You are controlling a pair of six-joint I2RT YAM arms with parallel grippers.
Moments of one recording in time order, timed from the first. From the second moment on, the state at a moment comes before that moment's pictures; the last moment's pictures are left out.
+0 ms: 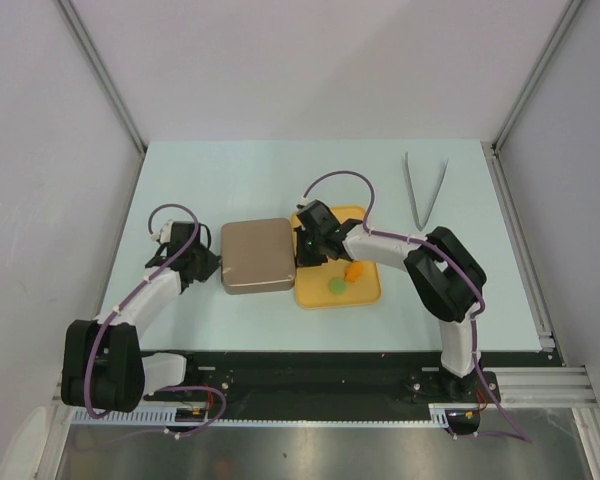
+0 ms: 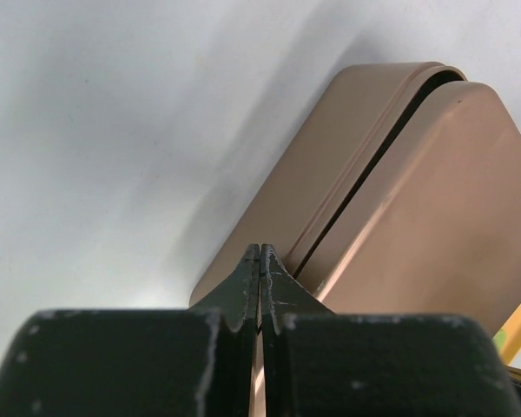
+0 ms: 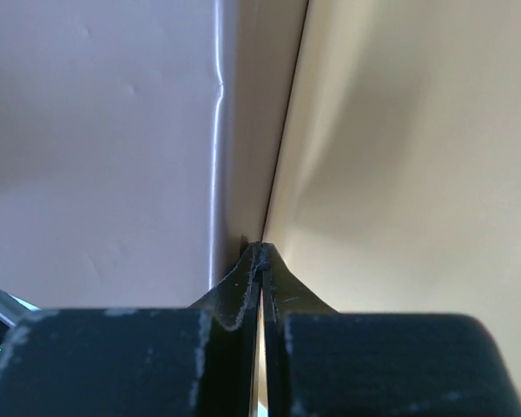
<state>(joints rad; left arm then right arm) -0.11 1.22 0.62 -0.31 -0.11 -0.93 0.79 1.97 1.32 -0.26 -0.10 0.65</state>
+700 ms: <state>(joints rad) -0.10 1.21 0.62 -0.33 -0.12 -0.93 0.80 1.97 1.38 -0.33 -0.09 0.64</state>
